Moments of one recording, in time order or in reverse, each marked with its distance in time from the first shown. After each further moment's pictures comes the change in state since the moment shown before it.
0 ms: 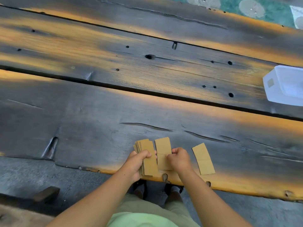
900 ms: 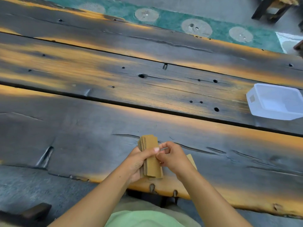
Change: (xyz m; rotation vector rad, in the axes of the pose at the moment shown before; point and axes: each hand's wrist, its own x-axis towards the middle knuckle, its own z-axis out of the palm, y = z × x) left_hand -0.061 0.034 0.071 -0.009 -0.300 0.267; right_hand -0.062 -0.058 -0.082 0.253 -0.303 -0.306
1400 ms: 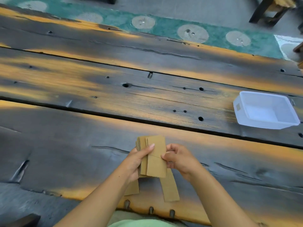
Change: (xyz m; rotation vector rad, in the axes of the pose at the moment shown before) left_hand 0.053 0.004 0.098 -0.004 0.126 -0.010; right_hand 0.028 -0.005 -0.135 0.153 -0.119 0.038
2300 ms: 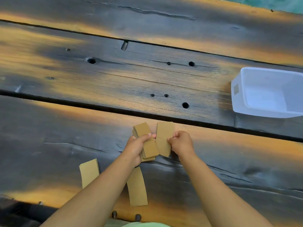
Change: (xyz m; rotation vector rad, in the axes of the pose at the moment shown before) left_hand 0.159 -0.062 0.088 0.011 0.286 -0.143; right_hand 0.136 0.065 -0.140 -0.283 0.445 0.197
